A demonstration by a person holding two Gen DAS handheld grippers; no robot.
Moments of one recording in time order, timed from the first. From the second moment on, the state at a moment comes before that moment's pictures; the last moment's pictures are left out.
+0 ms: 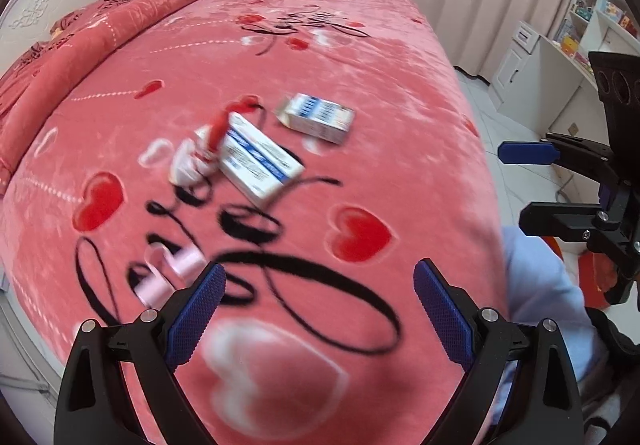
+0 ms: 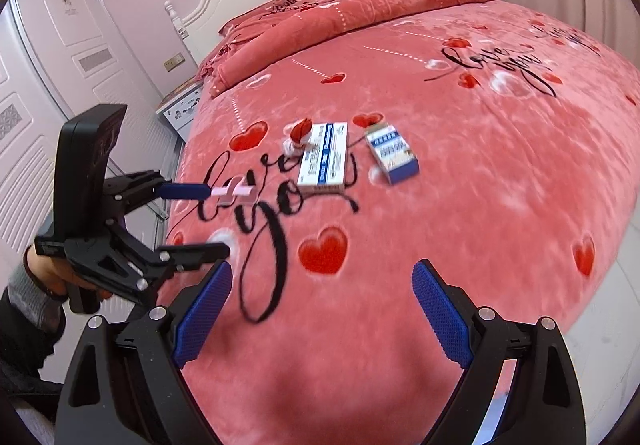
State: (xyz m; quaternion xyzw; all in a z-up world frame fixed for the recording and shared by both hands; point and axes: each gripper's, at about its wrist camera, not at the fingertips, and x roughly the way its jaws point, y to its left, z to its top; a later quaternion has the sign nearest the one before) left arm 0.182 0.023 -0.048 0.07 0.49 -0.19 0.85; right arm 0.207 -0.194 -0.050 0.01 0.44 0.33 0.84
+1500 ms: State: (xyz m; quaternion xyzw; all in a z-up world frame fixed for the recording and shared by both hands) left arm 0.289 0.064 -0.088 0.11 0.54 -0.35 0.76; right arm 0.339 -0.149 -0.106 -0.05 0.45 0.30 0.84
